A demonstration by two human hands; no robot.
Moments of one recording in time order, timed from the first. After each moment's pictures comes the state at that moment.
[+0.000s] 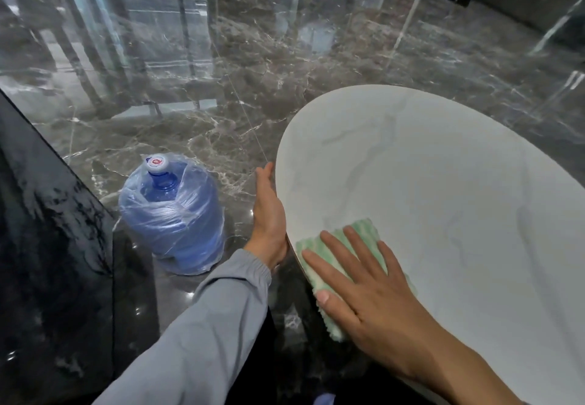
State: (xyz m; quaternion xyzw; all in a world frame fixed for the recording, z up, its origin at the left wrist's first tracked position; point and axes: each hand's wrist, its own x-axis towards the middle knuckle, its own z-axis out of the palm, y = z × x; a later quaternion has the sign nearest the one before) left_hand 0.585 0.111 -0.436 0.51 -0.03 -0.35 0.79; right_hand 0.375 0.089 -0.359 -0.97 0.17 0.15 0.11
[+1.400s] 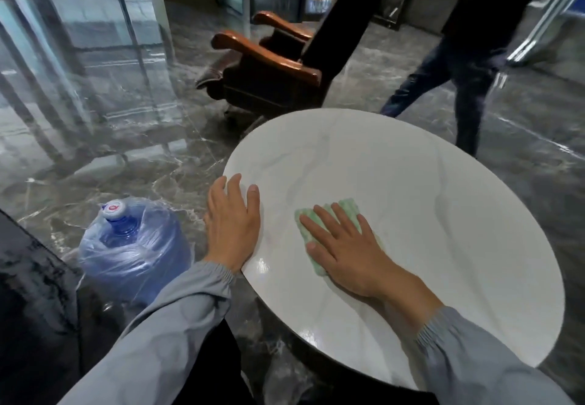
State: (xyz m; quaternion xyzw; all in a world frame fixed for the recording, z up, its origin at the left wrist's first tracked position) left_hand 0.566 0.107 -0.401 0.84 -0.30 -0.02 0.45; right_hand 0.361 -0.007 -0.382 -0.96 0.26 0.07 0.12
